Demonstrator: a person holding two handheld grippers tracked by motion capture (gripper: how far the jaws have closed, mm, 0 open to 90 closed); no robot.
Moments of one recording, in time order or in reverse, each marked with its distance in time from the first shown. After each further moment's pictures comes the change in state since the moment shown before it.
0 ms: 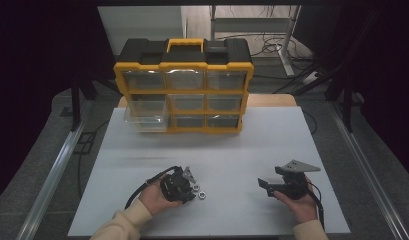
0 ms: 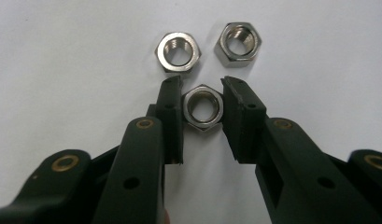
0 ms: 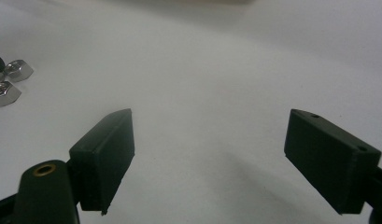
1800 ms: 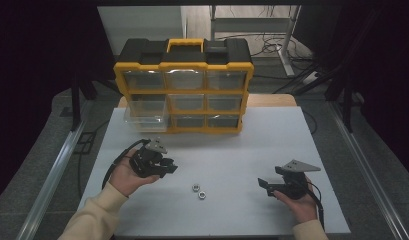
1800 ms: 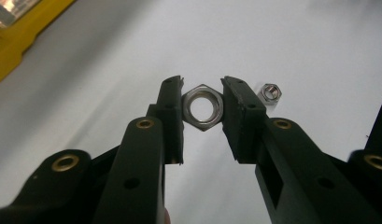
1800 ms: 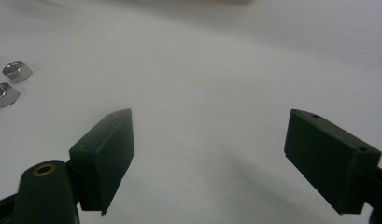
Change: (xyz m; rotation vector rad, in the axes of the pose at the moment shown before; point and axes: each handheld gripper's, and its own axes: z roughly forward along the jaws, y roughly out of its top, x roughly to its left) left arm 0.041 -0.012 -0.102 -0.217 0.081 -0.113; right arm 0.000 0.000 0.000 -0.001 0.000 0.003
